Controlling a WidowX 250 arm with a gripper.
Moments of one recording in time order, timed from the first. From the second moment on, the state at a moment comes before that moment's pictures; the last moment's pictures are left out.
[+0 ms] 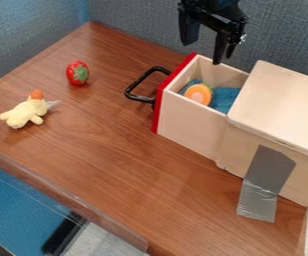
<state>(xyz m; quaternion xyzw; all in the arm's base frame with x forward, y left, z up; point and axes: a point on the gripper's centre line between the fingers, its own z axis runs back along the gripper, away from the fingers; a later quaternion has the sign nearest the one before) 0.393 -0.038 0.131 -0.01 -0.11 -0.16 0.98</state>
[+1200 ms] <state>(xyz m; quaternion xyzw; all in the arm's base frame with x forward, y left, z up) 0.399 0.077 0.032 -0.04 -0.04 -0.03 1.00</state>
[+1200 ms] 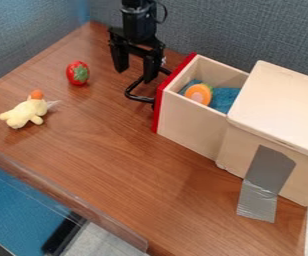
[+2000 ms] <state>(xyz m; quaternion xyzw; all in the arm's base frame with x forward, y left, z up) 0.408 0.056 0.002 -0.05 -0.02 -0.02 1.00</state>
